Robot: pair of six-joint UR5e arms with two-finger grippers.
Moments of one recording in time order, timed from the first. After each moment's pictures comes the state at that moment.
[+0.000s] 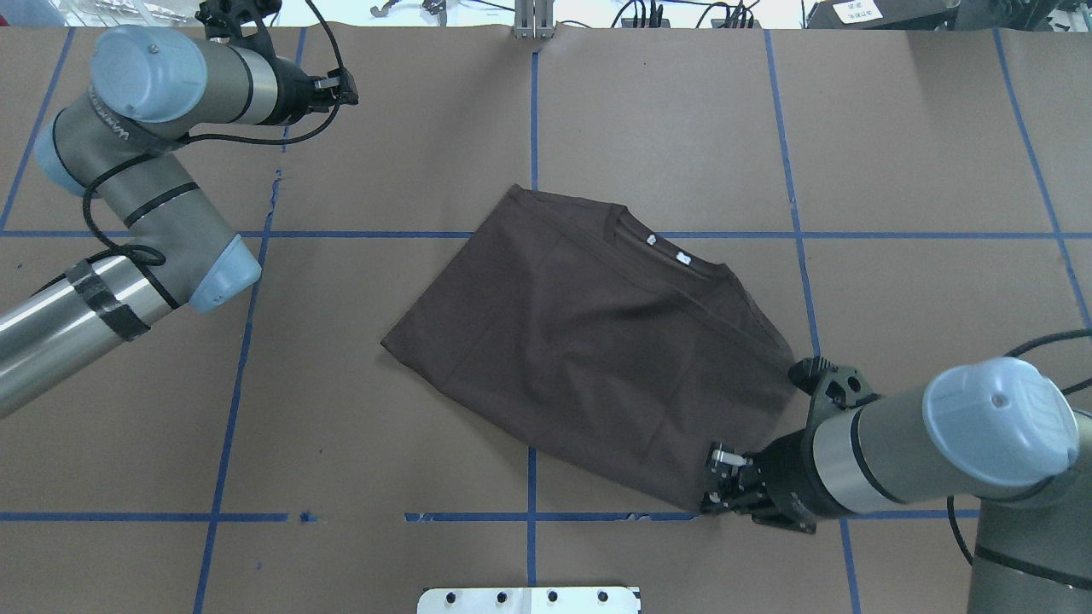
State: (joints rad) left arm -0.87 -2.13 -1.41 -2.34 -1.78 -1.26; right arm 0.32 -1.56 2.21 -1.09 2.00 1.93
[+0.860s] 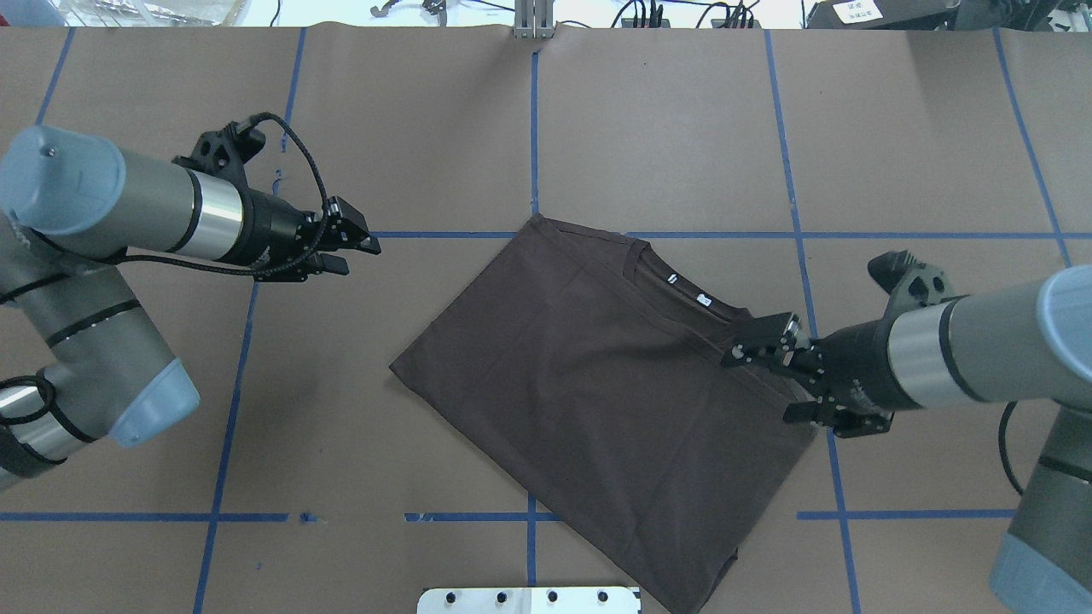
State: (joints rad) left arm -0.70 -1.90 -1.76 -2.31 -2.02 -1.65; right arm 0.60 -1.56 2.23 -1.09 1.99 1.93
